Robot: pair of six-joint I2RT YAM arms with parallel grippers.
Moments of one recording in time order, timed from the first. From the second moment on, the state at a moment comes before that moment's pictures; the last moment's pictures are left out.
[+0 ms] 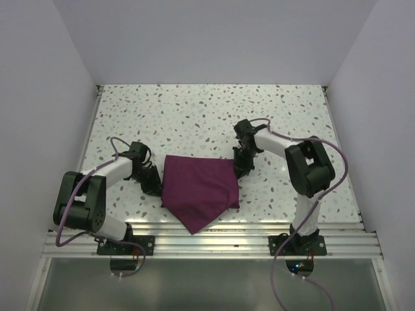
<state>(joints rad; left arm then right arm) -0.15 1.48 0.69 -0.63 0.41 -0.51 0.47 1.89 1.21 -0.78 -0.22 0.54</state>
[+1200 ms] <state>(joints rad) -0.77 1.40 1.22 -0.79 -0.02 -0.37 0.31 1.54 1.41 -1.02 -0.16 0.41</state>
